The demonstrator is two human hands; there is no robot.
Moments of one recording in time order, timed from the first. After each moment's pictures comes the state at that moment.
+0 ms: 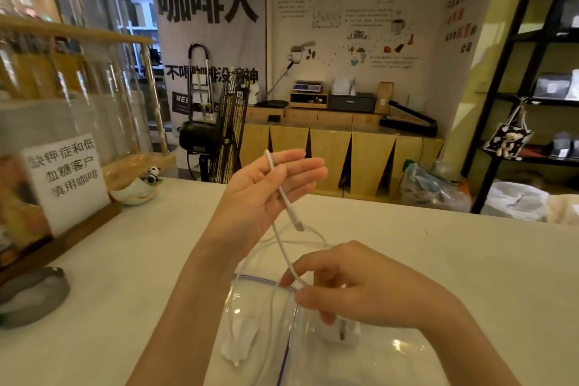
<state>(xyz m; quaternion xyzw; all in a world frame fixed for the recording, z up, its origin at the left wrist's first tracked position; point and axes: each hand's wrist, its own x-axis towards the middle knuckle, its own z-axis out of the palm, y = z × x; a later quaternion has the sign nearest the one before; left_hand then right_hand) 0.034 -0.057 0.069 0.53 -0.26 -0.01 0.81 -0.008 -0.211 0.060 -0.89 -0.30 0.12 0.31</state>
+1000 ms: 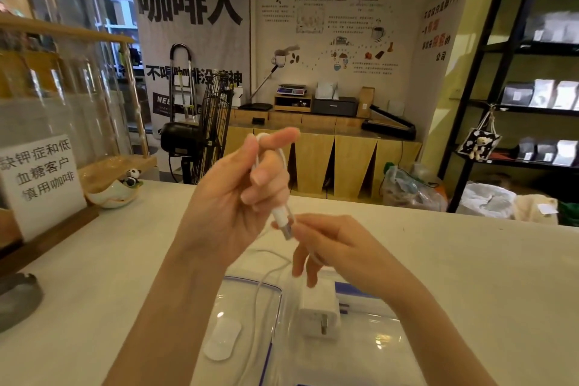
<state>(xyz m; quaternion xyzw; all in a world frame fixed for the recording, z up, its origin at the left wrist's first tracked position) 0.019 -0.059 0.085 0.25 -0.41 -0.19 0.85 0.002 -0.219 0.051 -0.83 -0.26 0.02 0.50</state>
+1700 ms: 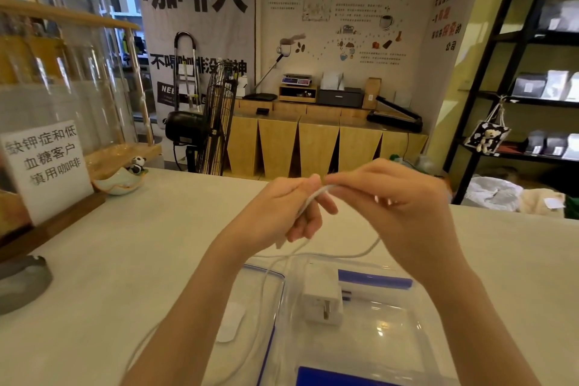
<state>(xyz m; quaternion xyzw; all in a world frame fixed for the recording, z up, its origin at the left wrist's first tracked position) 0.026 -0.082 0.061 0.76 -0.30 -0.02 0.58 -0.009 -0.246 0.074 -0.80 -0.33 -0.39 0.30</state>
